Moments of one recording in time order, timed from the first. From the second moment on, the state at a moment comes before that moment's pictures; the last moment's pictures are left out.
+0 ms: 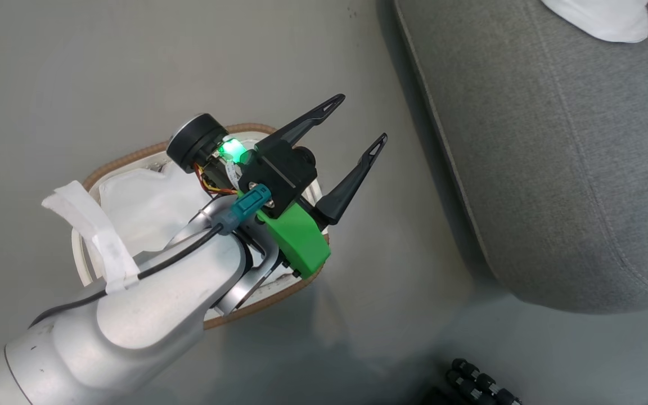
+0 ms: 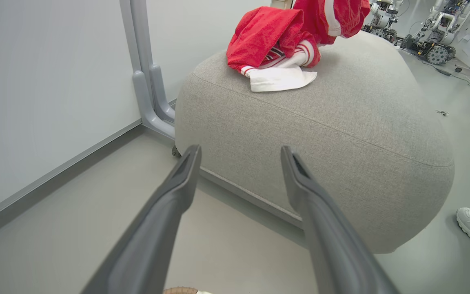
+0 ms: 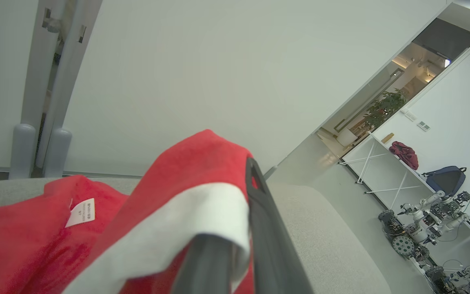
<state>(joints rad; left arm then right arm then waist) -0.94 0.41 -1.14 0.07 -0.66 0.11 -0.09 -1.33 -0.66 0.00 0.96 0.02 0.13 -0.19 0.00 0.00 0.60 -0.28</state>
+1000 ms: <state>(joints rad) -0.88 0.46 -1.11 0.11 -0.70 0.15 -0.15 -1.05 -0.42 -0.01 0.97 -0.03 0.13 -0.26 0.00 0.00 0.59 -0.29</state>
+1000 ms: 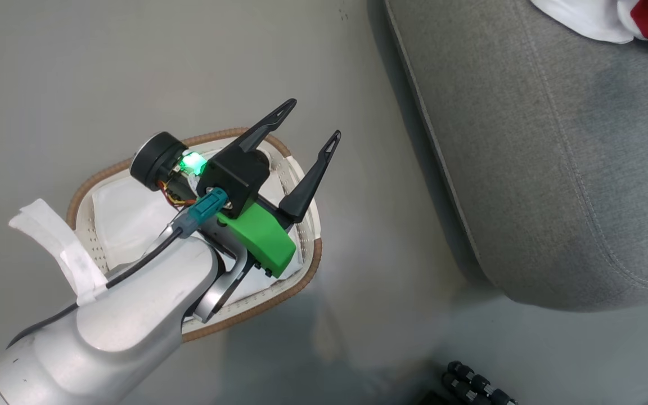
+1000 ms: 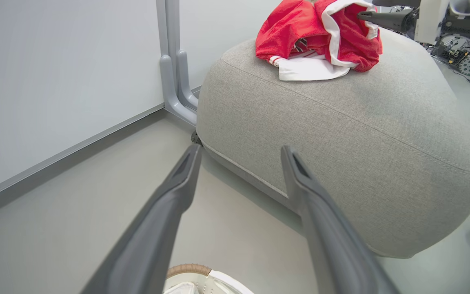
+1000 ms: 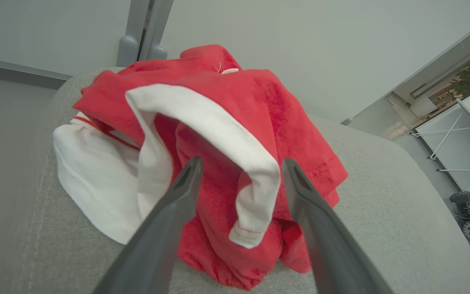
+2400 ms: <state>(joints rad) -0.15 0.26 -0.41 0.28 -0.61 0.10 -0.26 -0.35 -0.07 -0.03 0.50 0.09 0.13 -0.26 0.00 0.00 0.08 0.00</state>
